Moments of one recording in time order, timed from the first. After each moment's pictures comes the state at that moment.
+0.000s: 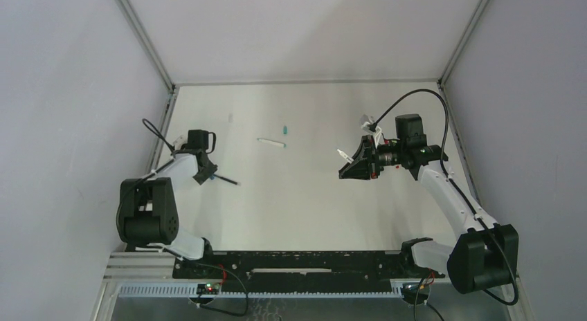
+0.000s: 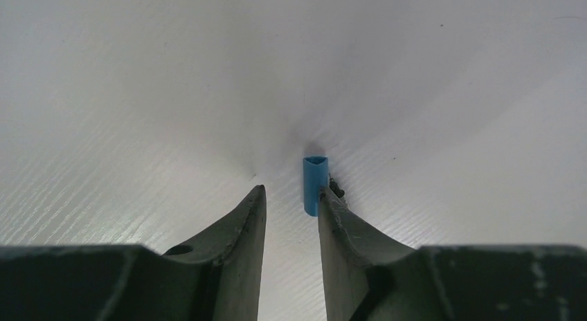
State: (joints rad) left arm 0.02 1.50 0.80 -0.42 -0.36 -0.75; right arm 0.18 1.19 0.91 -0.49 -1.35 -0.31
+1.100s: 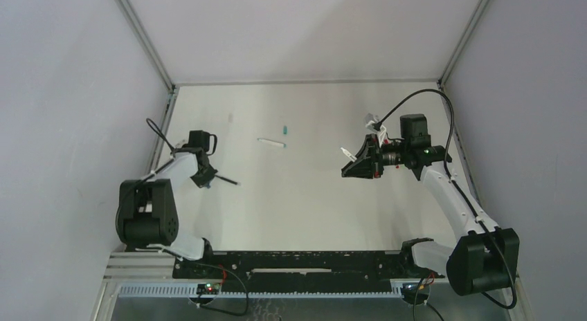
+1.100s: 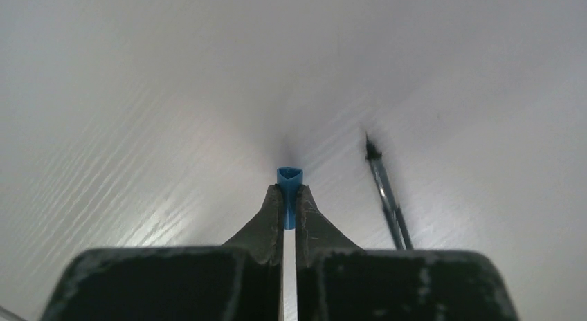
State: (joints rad) left arm 0.02 1.54 0.85 -0.56 -0.35 -0.71; right arm 0.14 1.18 0.91 -0.50 -1.37 -0.31
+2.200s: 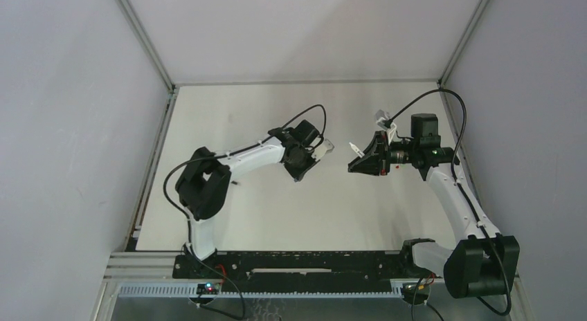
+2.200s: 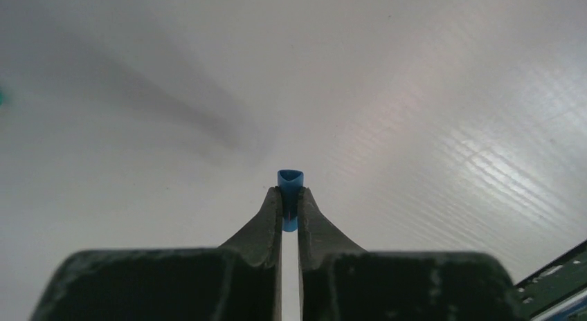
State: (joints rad) left arm -0.78 1.90 1.42 -0.72 0.09 0.16; right arm 0.06 1.15 0.91 -0.50 -1.40 -0.31
